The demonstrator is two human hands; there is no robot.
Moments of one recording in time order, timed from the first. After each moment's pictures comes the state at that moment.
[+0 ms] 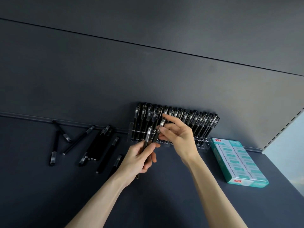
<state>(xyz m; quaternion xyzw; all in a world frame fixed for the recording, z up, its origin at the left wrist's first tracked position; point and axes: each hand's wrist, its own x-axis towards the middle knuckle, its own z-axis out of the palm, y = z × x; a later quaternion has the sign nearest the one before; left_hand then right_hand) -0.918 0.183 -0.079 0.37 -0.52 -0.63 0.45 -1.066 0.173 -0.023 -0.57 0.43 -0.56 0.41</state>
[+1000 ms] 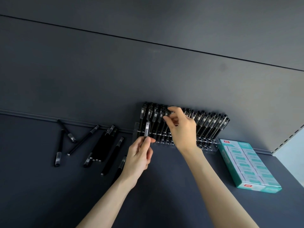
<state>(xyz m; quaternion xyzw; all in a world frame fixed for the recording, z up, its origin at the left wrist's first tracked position) -0.917 0.178 -0.077 0.42 -0.46 -0.57 0.53 -1.058 0.123 -0.036 -0.67 0.54 -0.50 -0.02</state>
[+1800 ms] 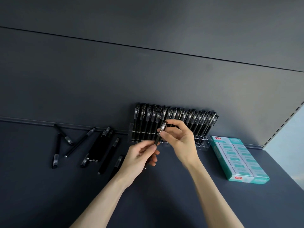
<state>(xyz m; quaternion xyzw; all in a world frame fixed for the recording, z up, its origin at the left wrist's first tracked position) -0.921 0.188 -0.076 0.38 -0.54 -0.58 0.48 -1.067 0.183 -0.032 -0.55 0.45 -0.59 0.38</state>
